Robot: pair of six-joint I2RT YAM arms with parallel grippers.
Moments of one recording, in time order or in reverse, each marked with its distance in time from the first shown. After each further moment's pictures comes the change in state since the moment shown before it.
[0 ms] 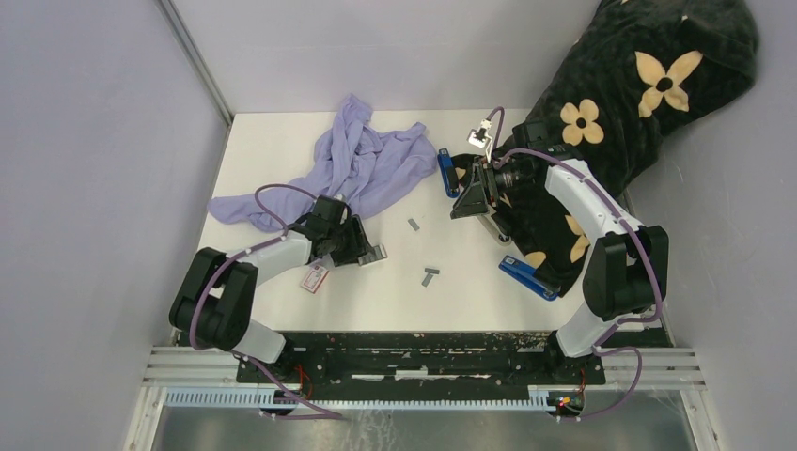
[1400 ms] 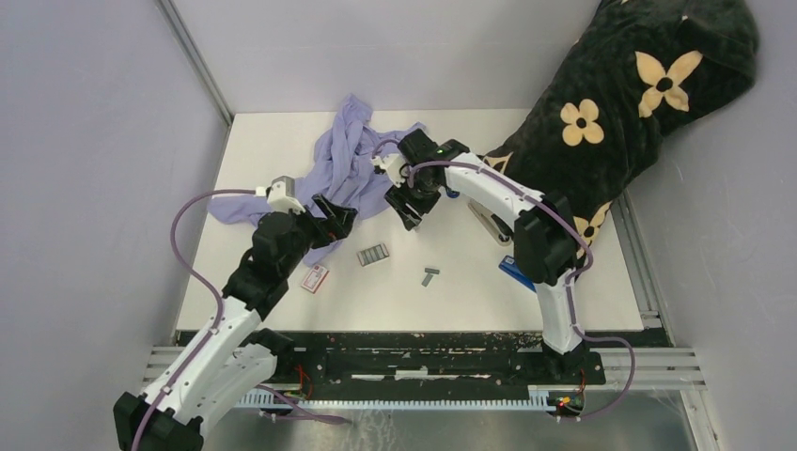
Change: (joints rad) left arm -0.021 -0.725 -0.108 0.077 -0.232 0.012; right arm 0.447 0.410 0.438 -0.112 0.933 0.040
